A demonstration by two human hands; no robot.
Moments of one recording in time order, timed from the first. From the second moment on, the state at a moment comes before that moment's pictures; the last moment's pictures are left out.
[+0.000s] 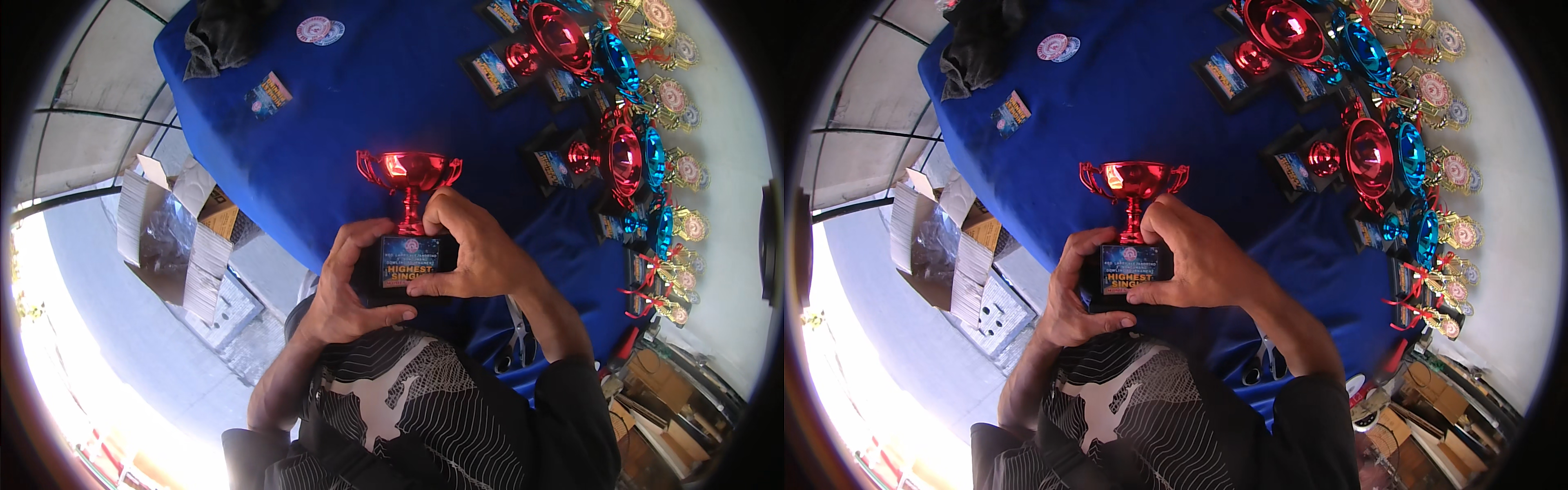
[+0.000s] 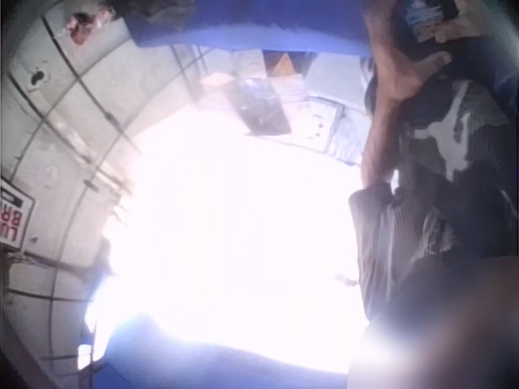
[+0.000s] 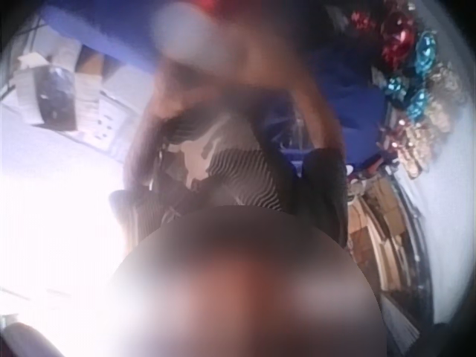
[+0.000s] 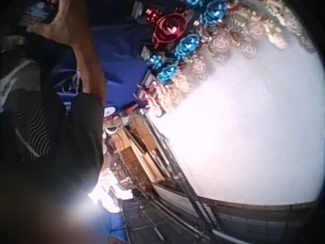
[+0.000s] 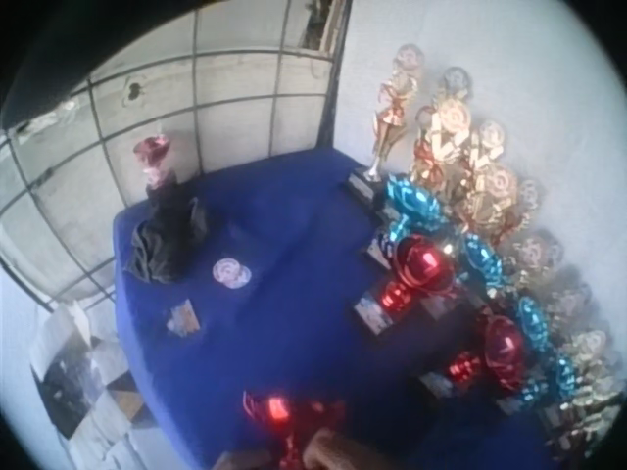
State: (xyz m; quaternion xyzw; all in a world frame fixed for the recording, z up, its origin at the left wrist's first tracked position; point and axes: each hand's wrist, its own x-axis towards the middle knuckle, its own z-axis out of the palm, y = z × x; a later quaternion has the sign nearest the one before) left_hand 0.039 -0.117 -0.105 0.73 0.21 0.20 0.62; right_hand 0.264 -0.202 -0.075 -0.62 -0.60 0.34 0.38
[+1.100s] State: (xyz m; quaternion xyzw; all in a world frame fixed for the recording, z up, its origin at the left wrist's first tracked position) left_hand 0.037 -0.119 -0.107 0.73 0.20 0.22 0.62; right_hand 0.237 -0.209 -0.062 -0.73 -0.55 0.26 0.33
